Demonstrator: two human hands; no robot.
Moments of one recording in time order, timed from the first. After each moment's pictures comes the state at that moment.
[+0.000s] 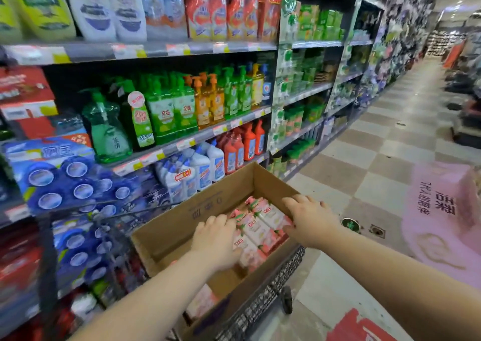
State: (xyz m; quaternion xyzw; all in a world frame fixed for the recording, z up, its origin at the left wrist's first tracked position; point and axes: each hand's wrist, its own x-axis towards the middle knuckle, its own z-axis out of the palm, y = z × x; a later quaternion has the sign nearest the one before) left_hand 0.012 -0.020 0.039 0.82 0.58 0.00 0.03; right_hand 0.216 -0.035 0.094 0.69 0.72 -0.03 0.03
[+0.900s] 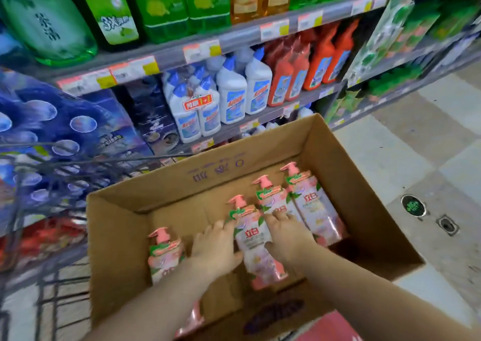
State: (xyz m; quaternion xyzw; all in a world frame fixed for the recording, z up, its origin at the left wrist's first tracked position) left_hand 0.038 0.167 -0.160 0.63 0.71 -0.10 0.28; right_hand 0.196 0.218 -0.141 0.53 0.78 -0.23 0.23
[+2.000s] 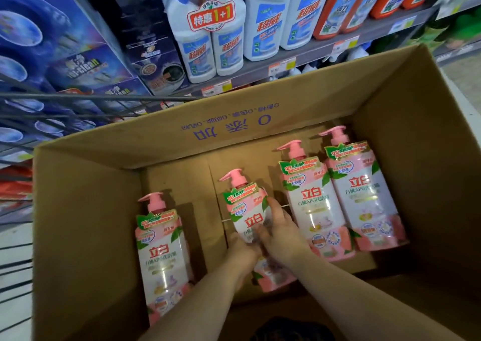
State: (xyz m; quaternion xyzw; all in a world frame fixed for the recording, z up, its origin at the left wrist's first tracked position) left_hand 0.087 0.163 -0.304 0.03 0.74 0.24 0.63; right_hand 0.172 0.220 -0.269 0.60 0.63 -0.49 0.06
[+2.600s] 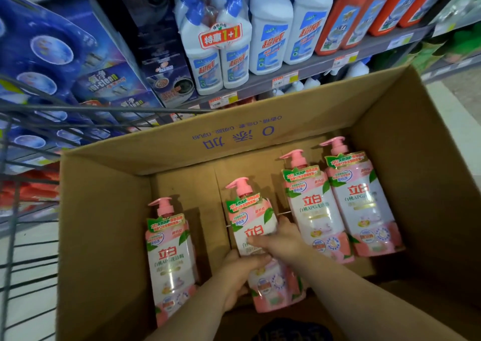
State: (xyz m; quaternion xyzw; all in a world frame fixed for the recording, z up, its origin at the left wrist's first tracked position) left_hand 0.074 0.136 -0.271 -0.02 0.66 0.27 0.70; right_hand 0.164 0.225 -0.257 0.66 0.45 -0.60 0.06
